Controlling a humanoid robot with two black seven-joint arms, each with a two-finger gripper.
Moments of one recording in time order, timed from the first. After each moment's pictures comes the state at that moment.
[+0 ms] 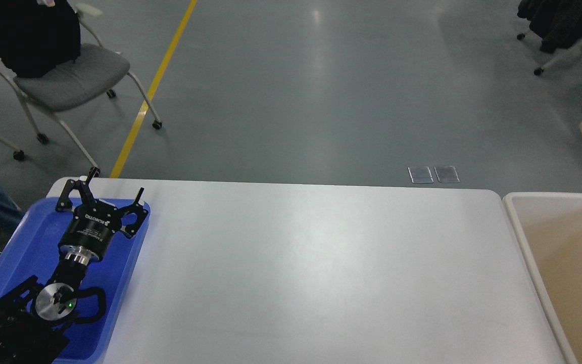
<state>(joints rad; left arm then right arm) -0.47 0.33 -0.95 -0.46 -0.12 -0.78 -0.37 1.65 -0.84 -0.79 0.98 -0.28 -0.16 -0.17</state>
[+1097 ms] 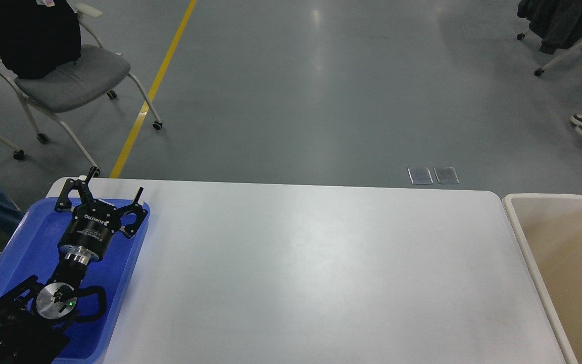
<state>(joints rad) -0.47 0.33 -0.95 -0.46 -0.12 -0.78 -0.37 0.78 -0.48 0.30 0.10 -0.02 -0.15 -0.20</state>
